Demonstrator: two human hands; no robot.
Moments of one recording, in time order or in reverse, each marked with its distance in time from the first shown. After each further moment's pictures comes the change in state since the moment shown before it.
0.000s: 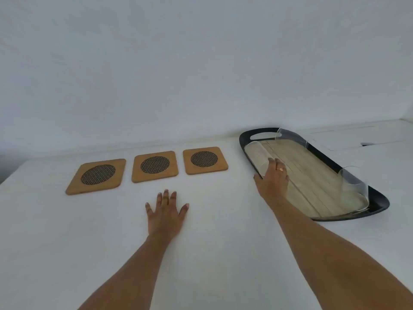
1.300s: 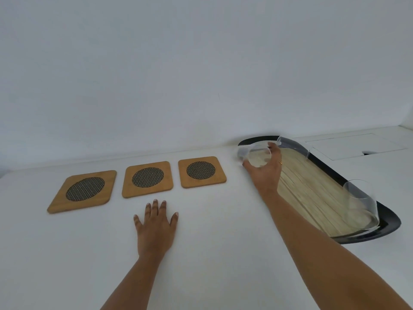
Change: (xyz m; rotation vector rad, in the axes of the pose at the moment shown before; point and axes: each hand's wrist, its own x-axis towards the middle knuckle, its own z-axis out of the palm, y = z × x) left_hand 0.022 -0.003 -0.001 0.016 0.129 -0.042; right_hand 0.047 -0.043 -0.001 0.685 0.286 -0.024
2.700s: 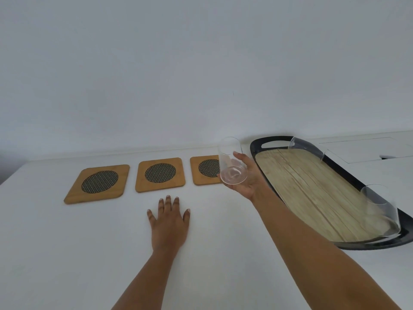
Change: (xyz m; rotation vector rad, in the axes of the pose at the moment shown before) left_hand 0.001 -0.001 0.001 -0.008 -0.021 -0.001; right_hand -0.026 -0.041 0.040 0.997 -0.765 0.954
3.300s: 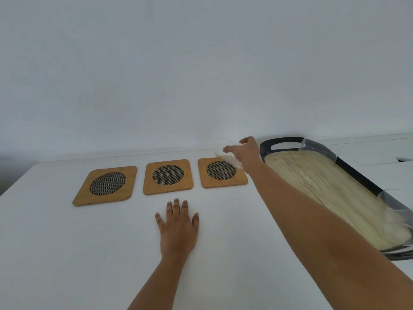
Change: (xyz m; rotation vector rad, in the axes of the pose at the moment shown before) left_hand 0.000 0.001 0.000 0.010 0.000 0.004; right_hand 0.059 -0.026 0.038 -0.980 0.609 -0.353
